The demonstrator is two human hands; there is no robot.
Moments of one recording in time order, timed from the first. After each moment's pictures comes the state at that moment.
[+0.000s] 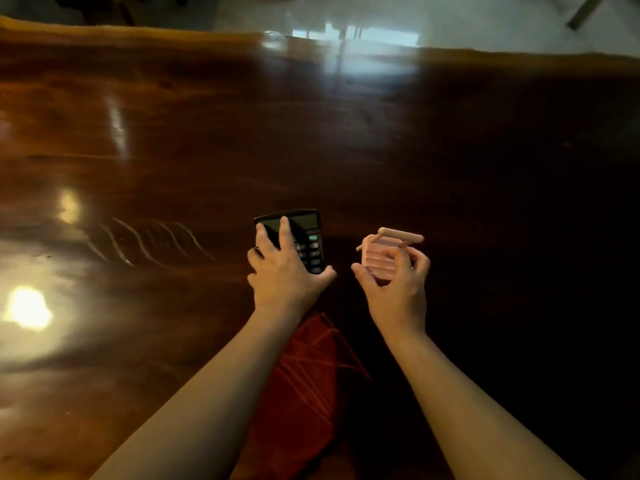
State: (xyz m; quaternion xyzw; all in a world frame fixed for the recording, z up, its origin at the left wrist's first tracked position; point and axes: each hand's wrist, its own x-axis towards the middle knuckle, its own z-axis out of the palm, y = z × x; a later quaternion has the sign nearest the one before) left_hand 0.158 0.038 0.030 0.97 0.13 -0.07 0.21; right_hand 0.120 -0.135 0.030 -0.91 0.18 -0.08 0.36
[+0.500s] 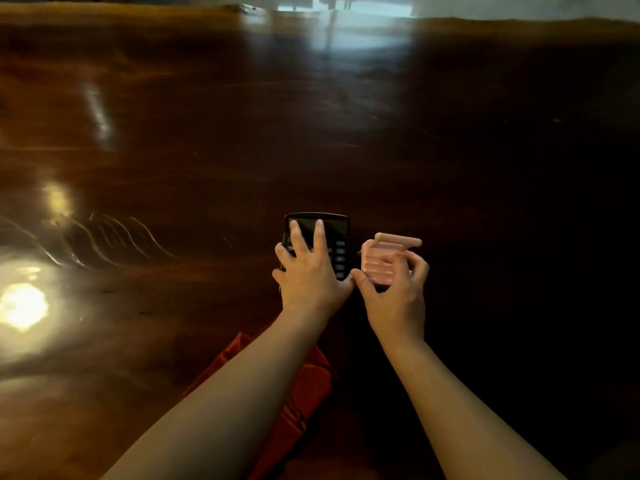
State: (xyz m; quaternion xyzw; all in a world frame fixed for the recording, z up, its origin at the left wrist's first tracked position) left_hand 0.155 -0.060 0.003 0.98 0.04 -0.10 0.19; right_hand 0.107 -0.191 0.002 -0.92 0.20 -0.07 0.34
